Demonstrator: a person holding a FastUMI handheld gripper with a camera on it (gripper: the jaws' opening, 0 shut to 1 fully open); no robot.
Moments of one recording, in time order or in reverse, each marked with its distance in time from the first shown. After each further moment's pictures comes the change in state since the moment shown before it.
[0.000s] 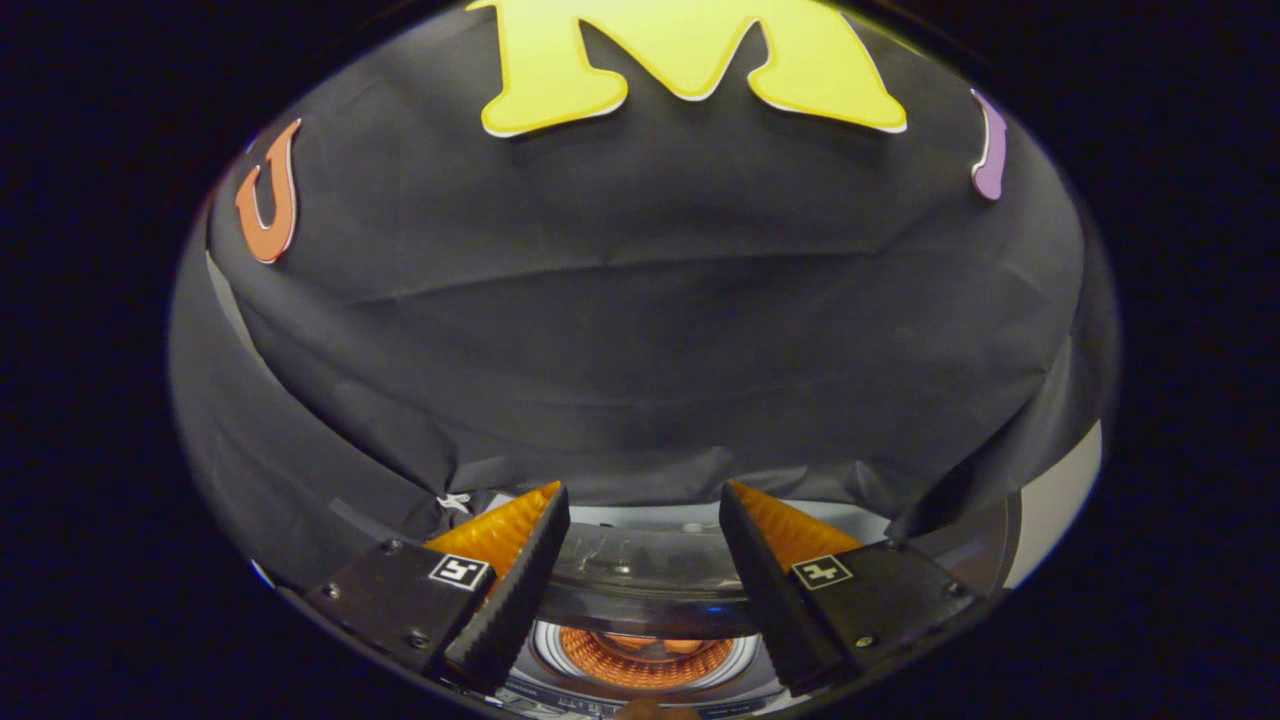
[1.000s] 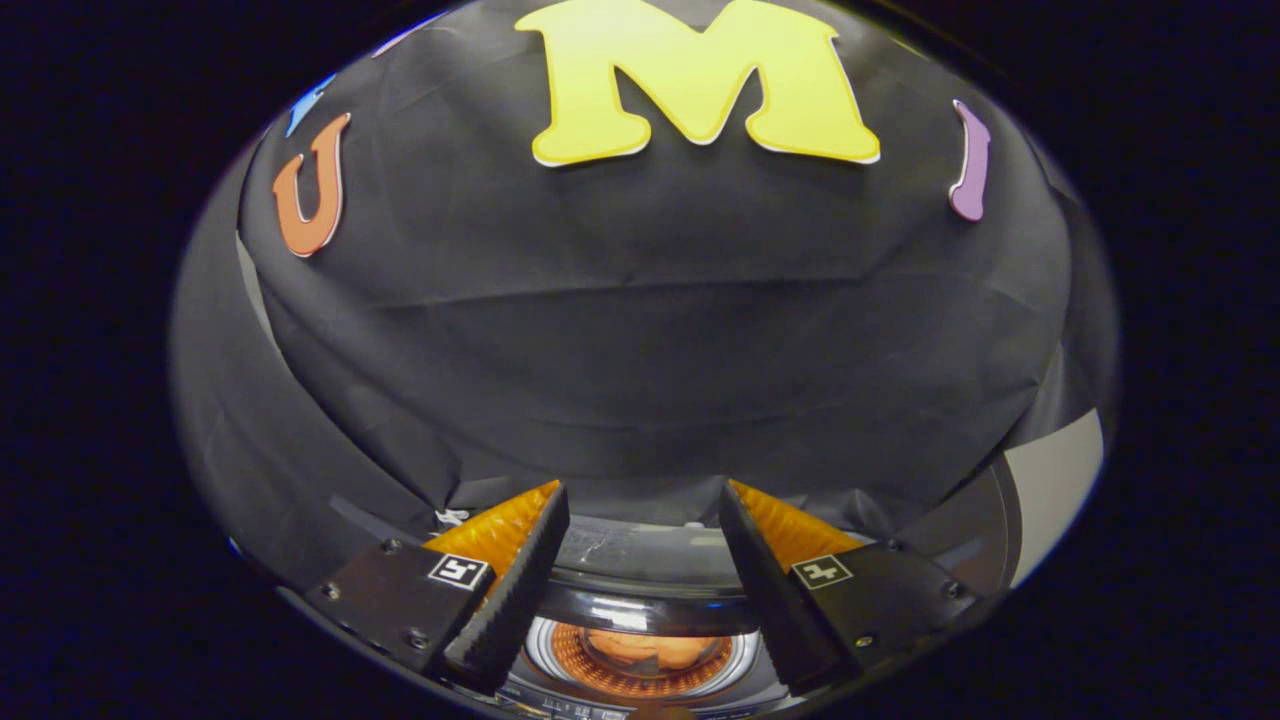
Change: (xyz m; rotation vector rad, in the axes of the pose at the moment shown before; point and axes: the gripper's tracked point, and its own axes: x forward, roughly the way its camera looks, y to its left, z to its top) arm -0.032 0.006 -0.027 -0.035 -0.162 0.017
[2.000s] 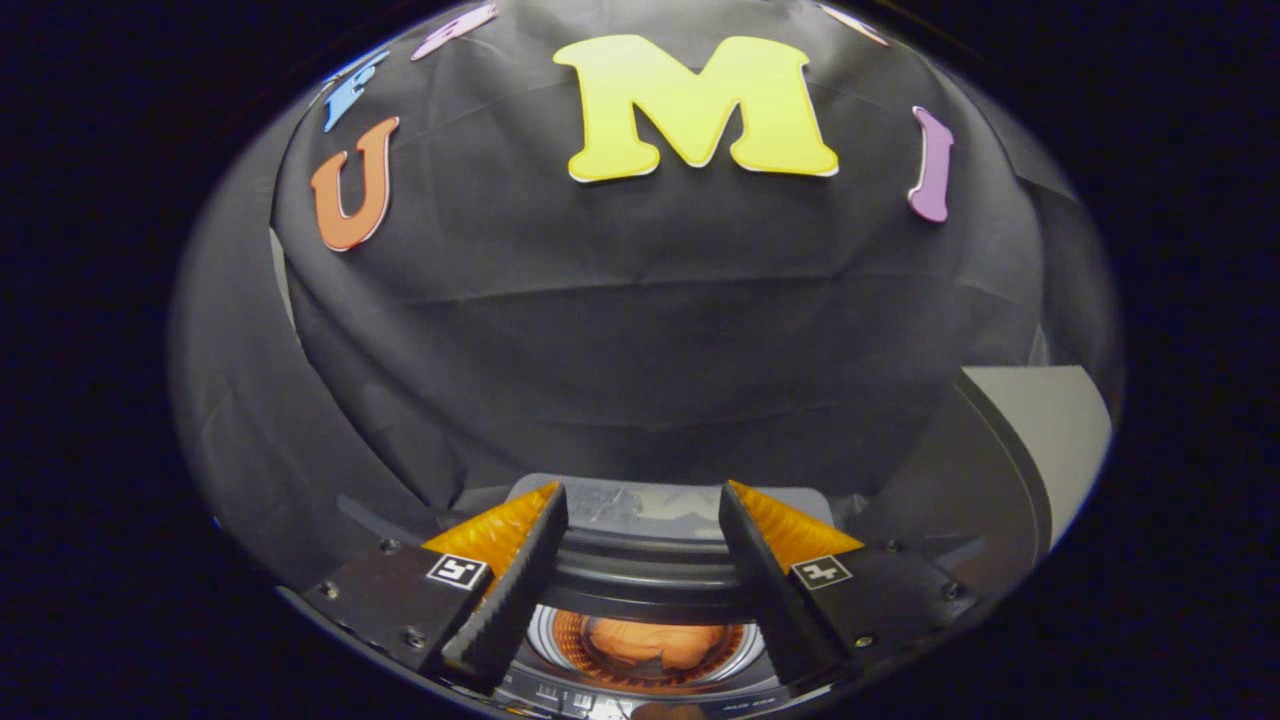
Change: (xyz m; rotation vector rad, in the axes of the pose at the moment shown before) arm -0.052 0.009 -0.077 0.009 -0.116 0.006
